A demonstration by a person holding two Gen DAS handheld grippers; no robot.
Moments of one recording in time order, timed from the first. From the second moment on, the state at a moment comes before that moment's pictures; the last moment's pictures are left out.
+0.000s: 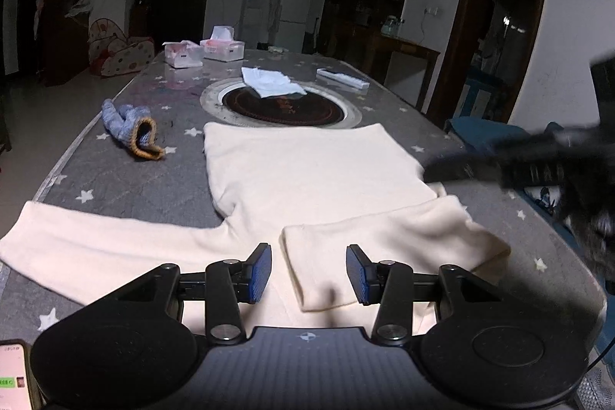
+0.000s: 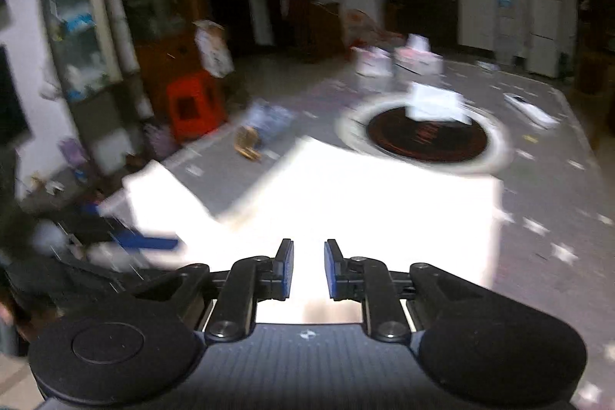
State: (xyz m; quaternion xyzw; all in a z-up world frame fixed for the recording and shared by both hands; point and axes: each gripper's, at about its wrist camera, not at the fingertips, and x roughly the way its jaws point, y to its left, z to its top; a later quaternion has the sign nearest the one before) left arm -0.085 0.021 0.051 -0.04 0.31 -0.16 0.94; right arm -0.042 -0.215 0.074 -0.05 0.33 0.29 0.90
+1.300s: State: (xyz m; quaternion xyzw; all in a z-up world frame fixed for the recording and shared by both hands) left arm -0.052 0.173 0.032 -0.16 0.32 0.23 0.90; right arm -0.037 -0.246 0.040 -0.05 0.36 0.26 0.89
